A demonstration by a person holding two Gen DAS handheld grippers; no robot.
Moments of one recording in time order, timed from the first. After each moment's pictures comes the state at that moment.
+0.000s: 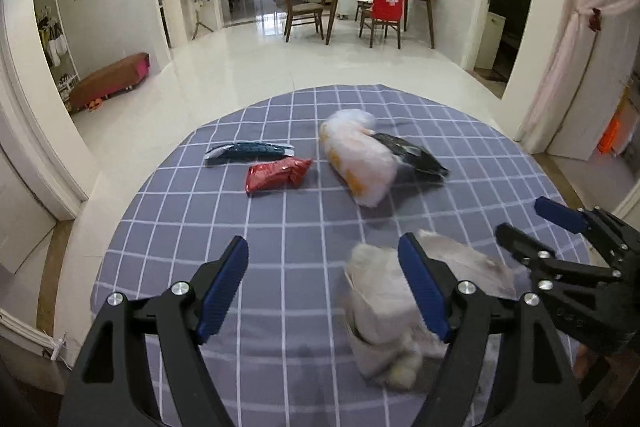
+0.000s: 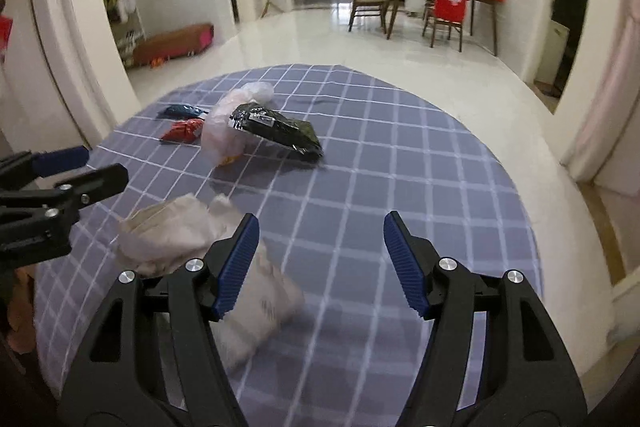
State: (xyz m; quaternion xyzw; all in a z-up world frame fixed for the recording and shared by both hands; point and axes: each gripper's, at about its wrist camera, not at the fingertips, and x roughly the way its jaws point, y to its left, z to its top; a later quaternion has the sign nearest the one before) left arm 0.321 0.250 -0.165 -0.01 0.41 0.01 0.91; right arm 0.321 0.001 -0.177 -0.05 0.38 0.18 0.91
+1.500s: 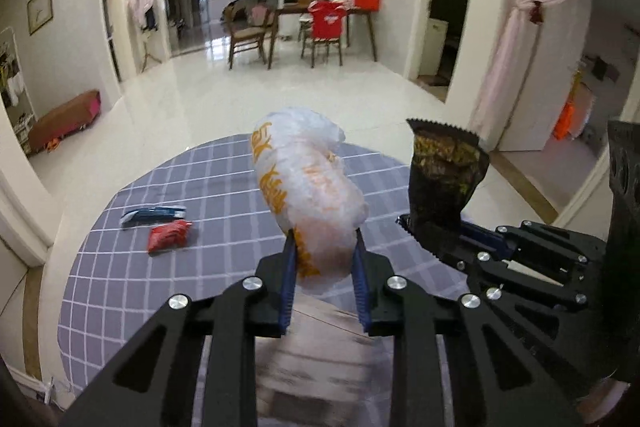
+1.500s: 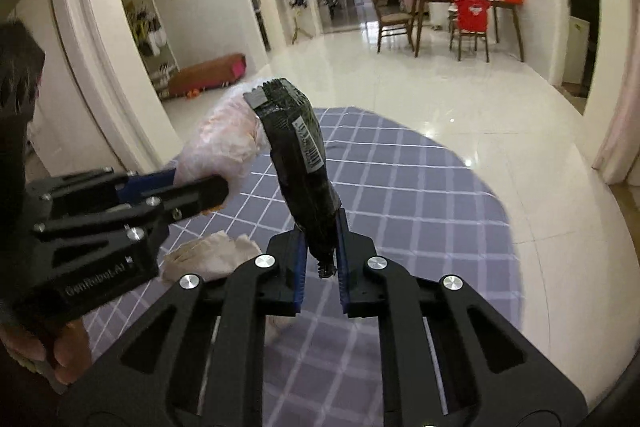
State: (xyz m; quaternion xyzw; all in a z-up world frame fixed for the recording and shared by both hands) left arm 0.304 0.123 -0.112 0.02 0.36 -0.08 0.93; right arm 0.280 -0.087 -0.122 0.04 0.32 0.23 0.92
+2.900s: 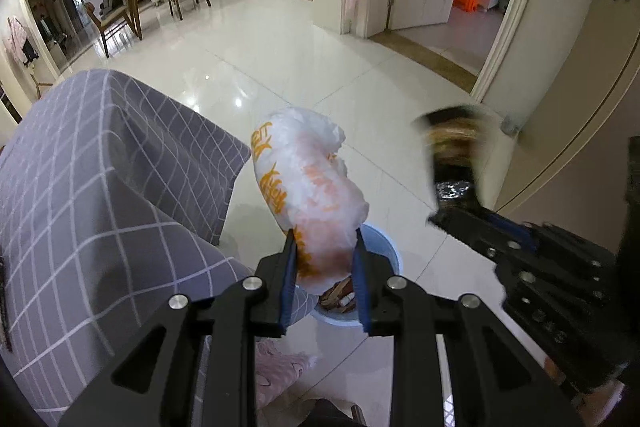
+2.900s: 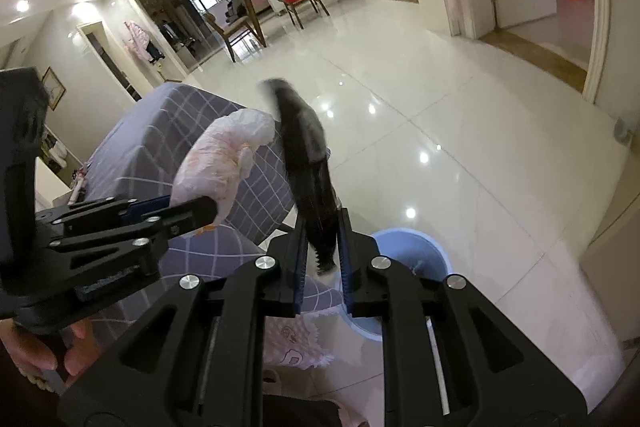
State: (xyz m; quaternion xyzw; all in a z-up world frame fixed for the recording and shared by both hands) left arm 0.219 -0.194 -0.272 0.14 0.47 -0.24 0.83; right arm 0.113 -0.401 -0.289 0.23 0.38 0.01 0.90
